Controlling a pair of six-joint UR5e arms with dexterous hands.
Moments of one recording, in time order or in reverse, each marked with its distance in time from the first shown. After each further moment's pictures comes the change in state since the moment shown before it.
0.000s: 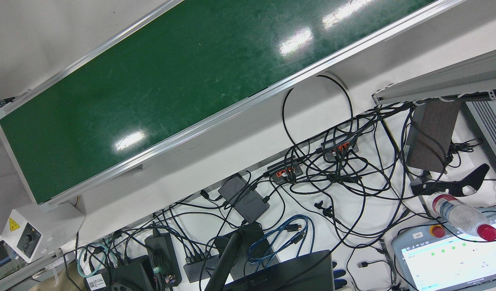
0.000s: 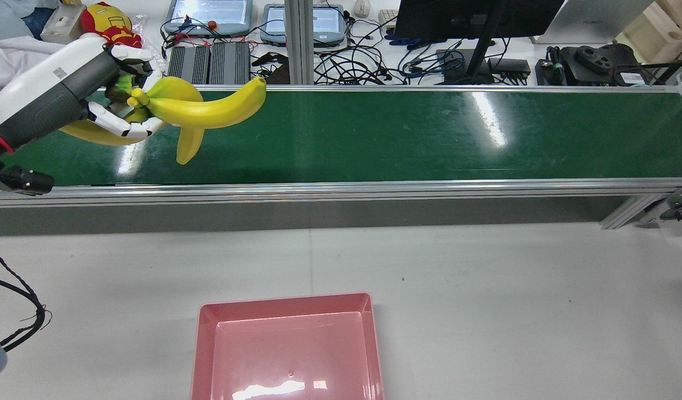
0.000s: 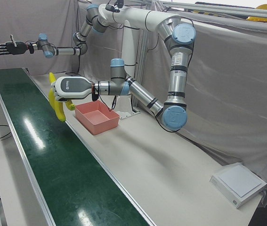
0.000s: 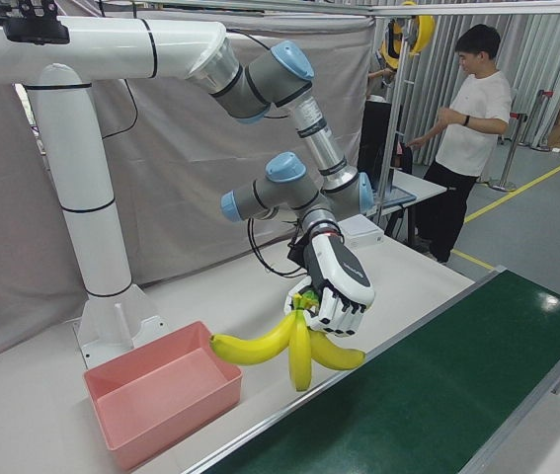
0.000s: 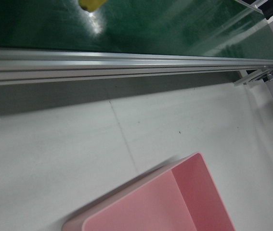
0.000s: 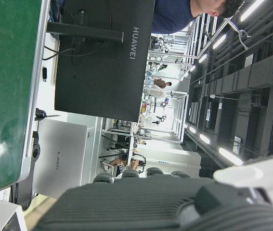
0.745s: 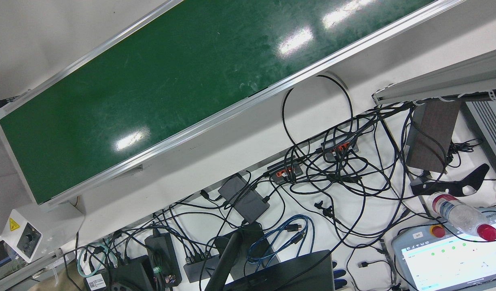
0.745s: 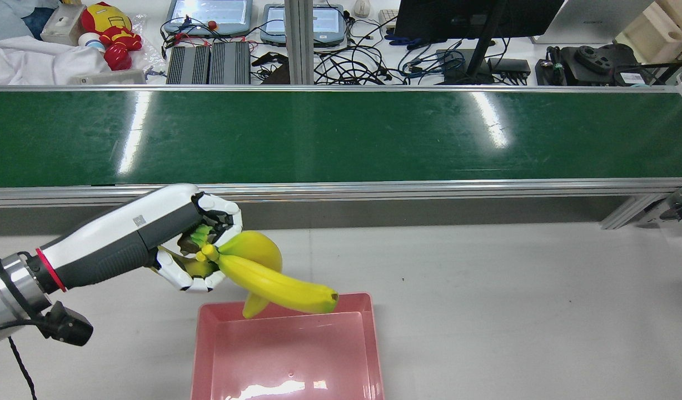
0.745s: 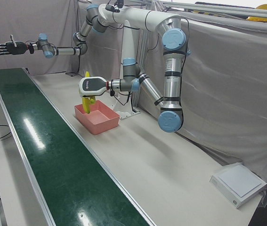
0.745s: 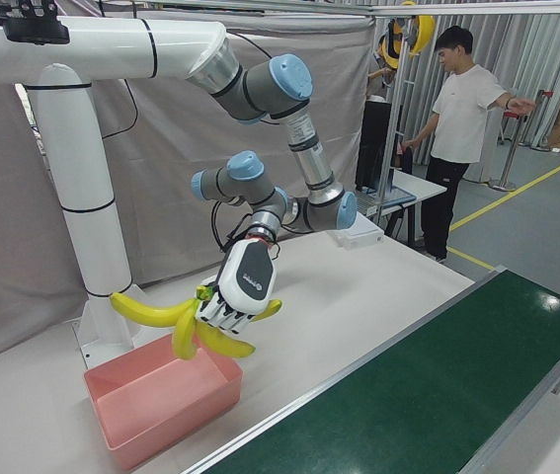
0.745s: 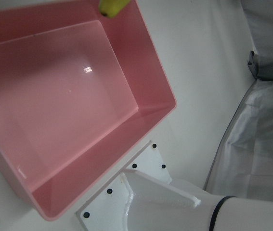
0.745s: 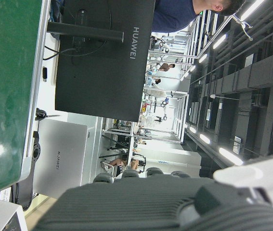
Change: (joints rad) left arm 0.338 0.031 -0.198 0.152 0.052 -0.003; right arm 0.000 0.000 -0.001 0.000 0.000 0.000
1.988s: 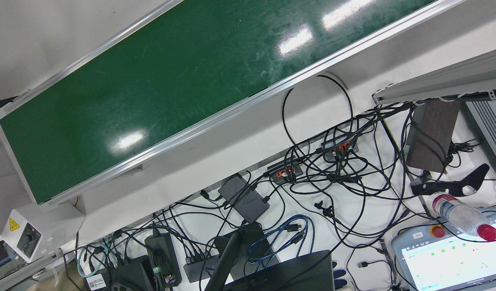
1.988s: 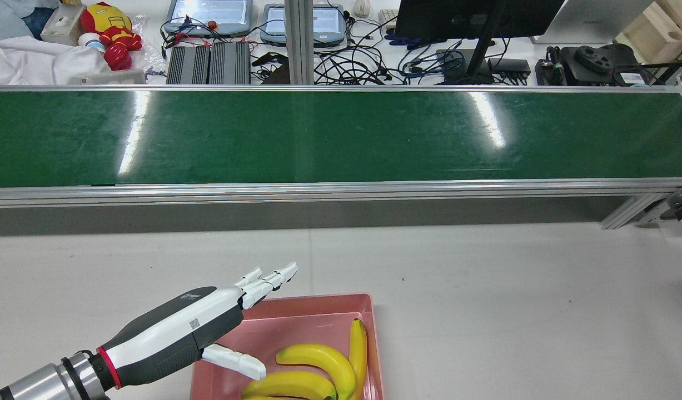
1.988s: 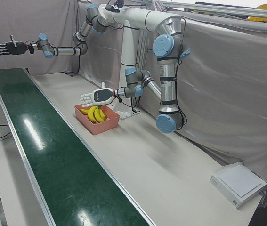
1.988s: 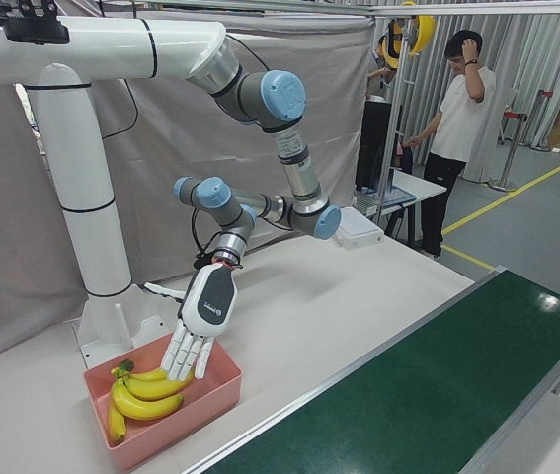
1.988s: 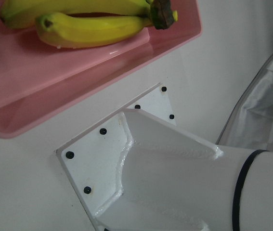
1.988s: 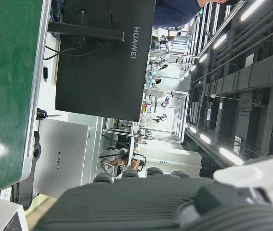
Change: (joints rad) left arm 0.310 0.040 0.047 0.019 -0.197 0.001; right arm 0.000 0.000 -0.002 0.000 0.000 0.000
